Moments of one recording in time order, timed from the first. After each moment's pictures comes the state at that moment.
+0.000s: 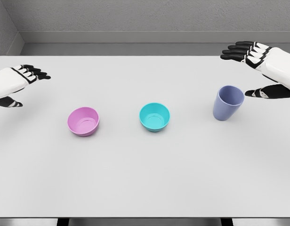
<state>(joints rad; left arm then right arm) -0.53 1.02 -0.59 -1.29 -0.52 -0.61 -0.10 -0.37 -1.14 0.40 -1.75 0.09 -0.61 0.09</state>
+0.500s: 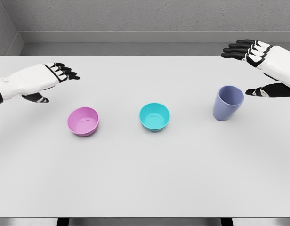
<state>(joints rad) -0.67 0.89 -0.72 -1.32 -0.57 -0.61 -0.20 -0.37 -1.14 0.40 -1.75 0.09 -0.61 0.09</state>
